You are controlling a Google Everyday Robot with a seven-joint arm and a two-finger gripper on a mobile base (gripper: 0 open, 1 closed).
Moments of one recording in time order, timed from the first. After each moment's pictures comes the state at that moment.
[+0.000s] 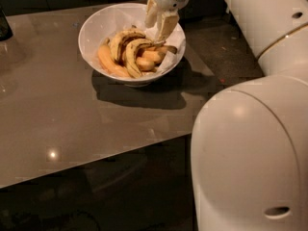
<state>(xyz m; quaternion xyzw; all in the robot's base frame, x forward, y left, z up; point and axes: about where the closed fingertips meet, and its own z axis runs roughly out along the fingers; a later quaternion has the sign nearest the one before) 0.688 -0.024 0.960 -0.83 0.51 -0.02 0.20</state>
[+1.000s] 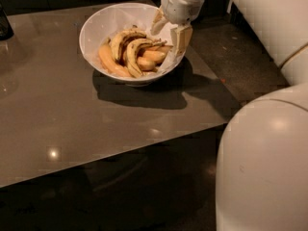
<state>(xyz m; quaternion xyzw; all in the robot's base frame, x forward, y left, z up) 0.667 -0.056 0.931 -0.87 0.46 -0.04 0.16</state>
